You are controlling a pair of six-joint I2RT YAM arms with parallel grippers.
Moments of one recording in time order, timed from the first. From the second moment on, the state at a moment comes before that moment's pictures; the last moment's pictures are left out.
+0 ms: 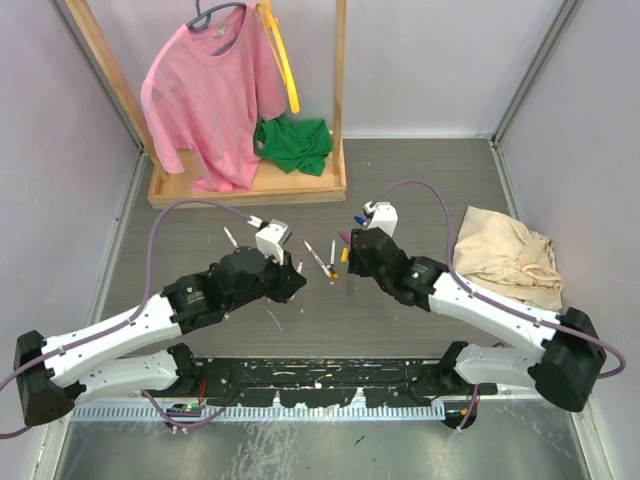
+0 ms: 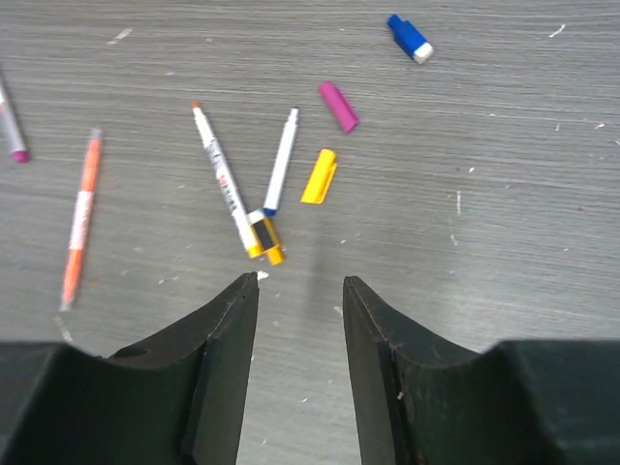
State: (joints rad) left arm -1.03 0.93 0.80 -0.31 -0.19 -0.53; right arm 0.90 1.11 0.79 -0.34 0.50 0.61
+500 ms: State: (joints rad) left arm -1.03 1.08 0.80 -0.34 -0.12 -0.43; right arm 0.70 1.54 0.89 -0.24 0.27 0.50
